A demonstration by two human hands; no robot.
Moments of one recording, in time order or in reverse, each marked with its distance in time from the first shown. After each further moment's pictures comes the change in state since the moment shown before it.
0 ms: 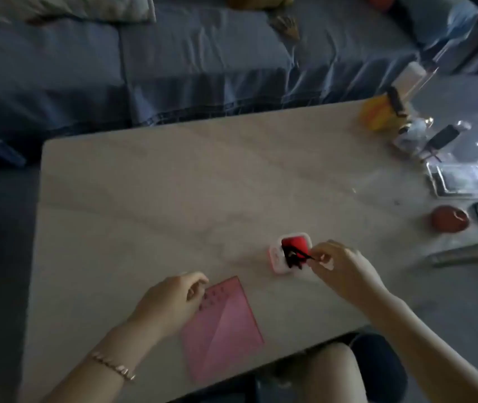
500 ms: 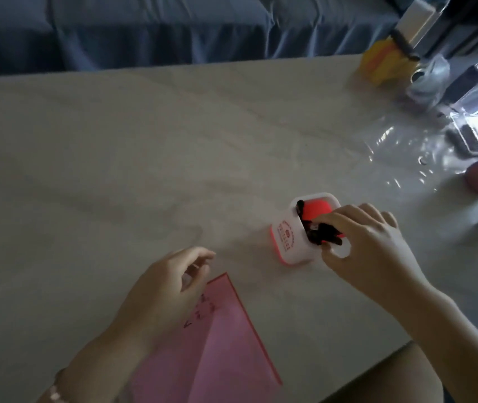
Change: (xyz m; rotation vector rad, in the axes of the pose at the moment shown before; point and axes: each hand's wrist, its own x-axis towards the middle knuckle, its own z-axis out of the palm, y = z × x) left_hand 0.107 -0.052 0.117 -0.288 0.274 0.269; right_hand 0.051 0.060 0.121 -0.311 0.475 -0.232
